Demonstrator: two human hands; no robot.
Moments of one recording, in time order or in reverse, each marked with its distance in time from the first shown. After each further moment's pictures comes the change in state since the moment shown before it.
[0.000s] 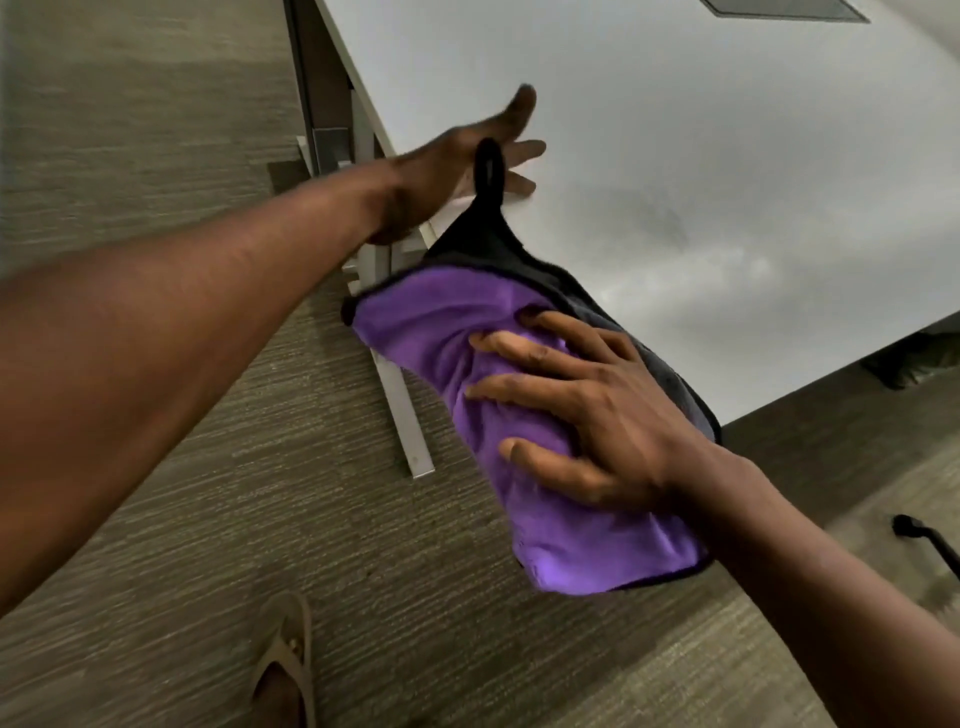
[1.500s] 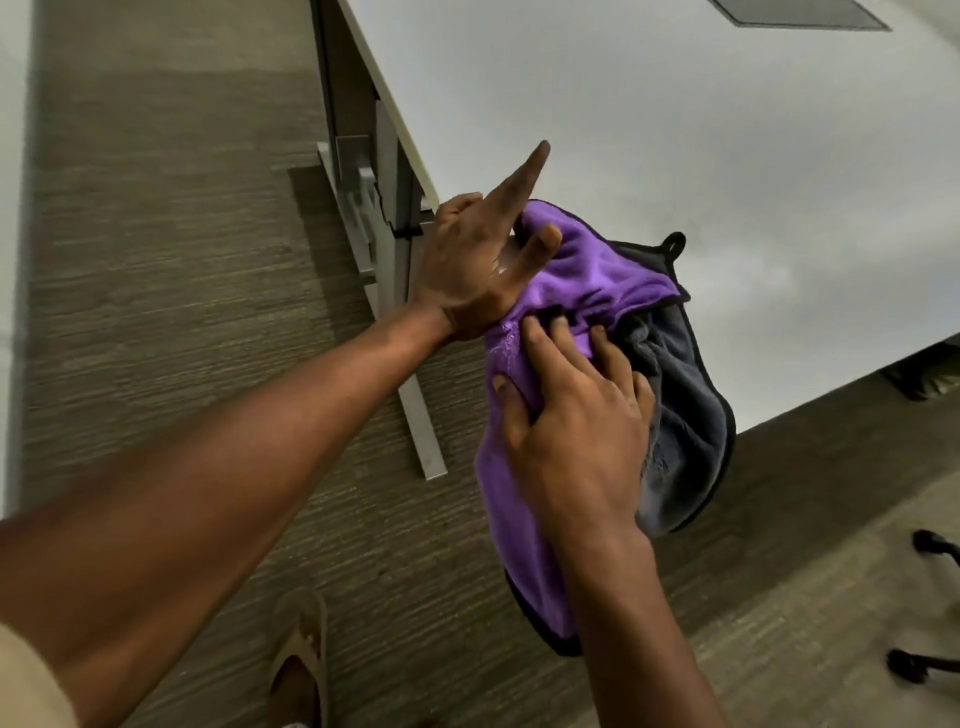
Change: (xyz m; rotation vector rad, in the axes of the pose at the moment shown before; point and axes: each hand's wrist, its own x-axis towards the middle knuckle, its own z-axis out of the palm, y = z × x) left_hand -0.006 -0.065 0.050 0.620 0.644 0.499; right_hand 0.032 -0.079 0.025 0.056 0.302 0.760
